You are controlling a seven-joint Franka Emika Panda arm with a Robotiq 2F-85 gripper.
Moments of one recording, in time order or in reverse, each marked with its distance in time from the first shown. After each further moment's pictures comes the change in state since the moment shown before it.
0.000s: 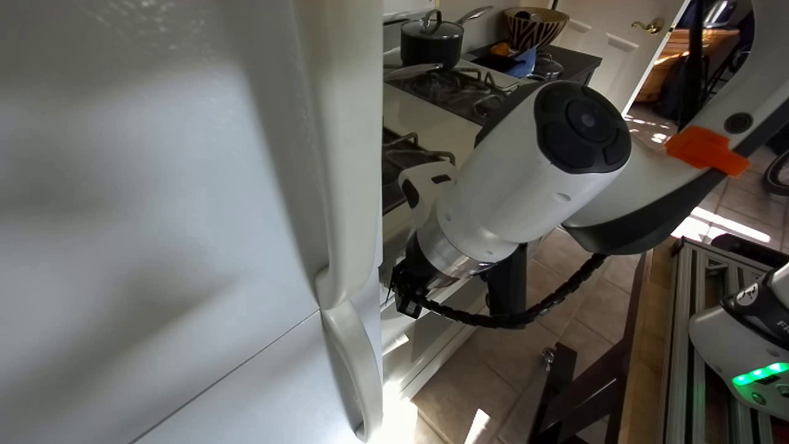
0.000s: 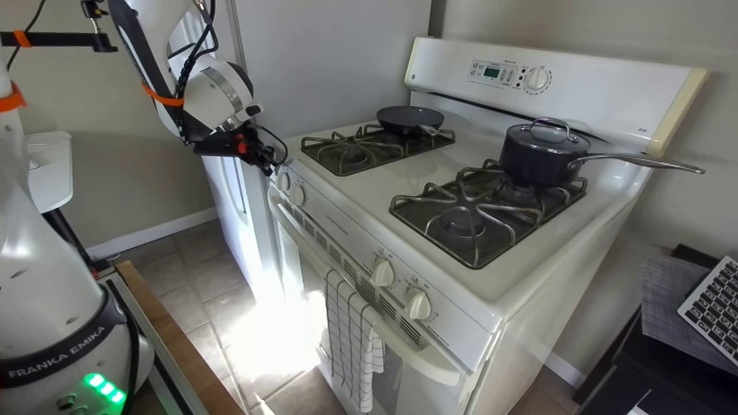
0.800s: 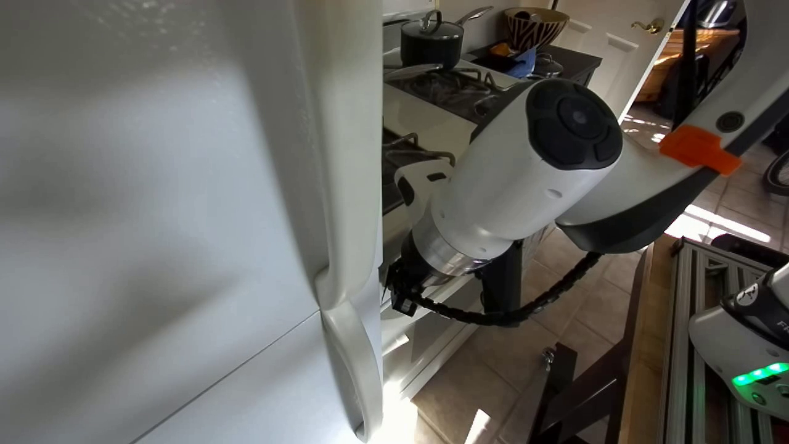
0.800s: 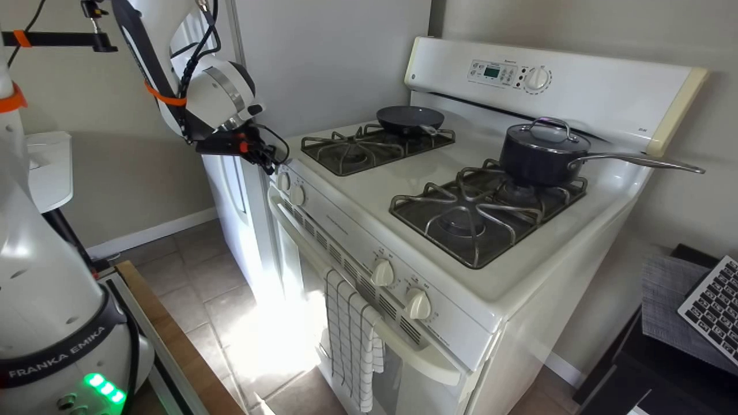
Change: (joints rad) arm 0.000 0.010 -0.003 0.016 0.000 -0.002 0.000
